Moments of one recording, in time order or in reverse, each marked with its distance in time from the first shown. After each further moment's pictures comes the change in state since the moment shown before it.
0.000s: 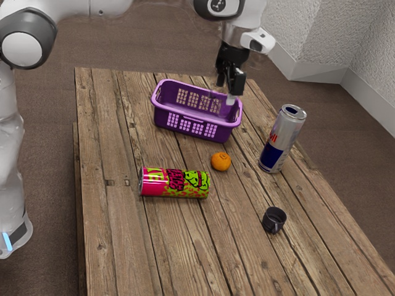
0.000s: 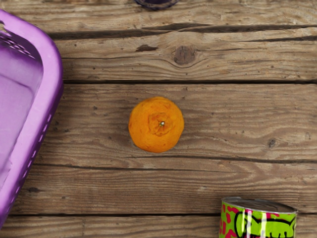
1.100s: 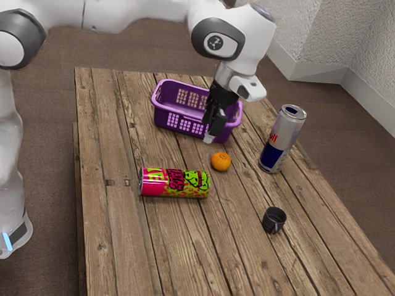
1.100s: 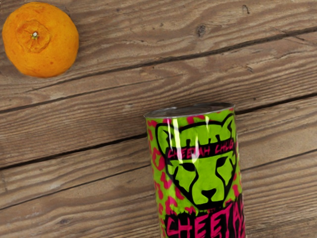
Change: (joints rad) arm -0.075 -0.031 -0.074 -0.089 0.009 -0.080 0.084
